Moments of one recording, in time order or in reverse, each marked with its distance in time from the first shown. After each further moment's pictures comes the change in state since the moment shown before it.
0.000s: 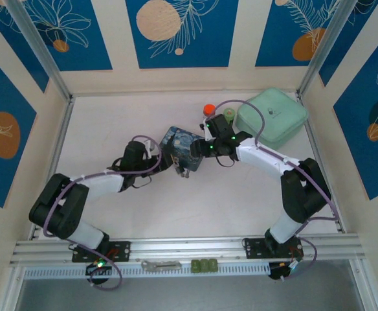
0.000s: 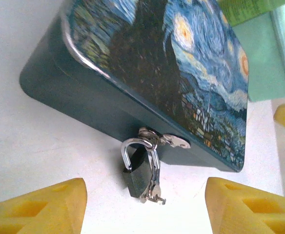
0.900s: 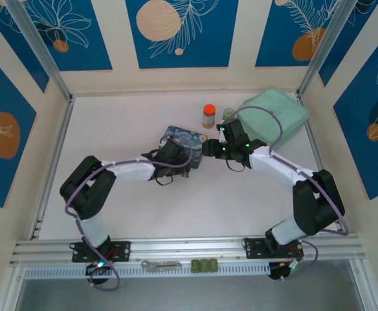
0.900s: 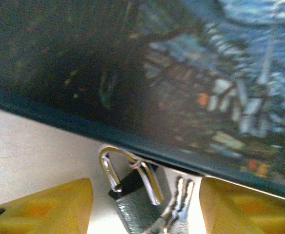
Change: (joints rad) left arm -0.253 0.279 0.377 -0.428 -0.415 0.025; right arm -0.082 -0.142 -0.176 0.111 -0.011 0.121
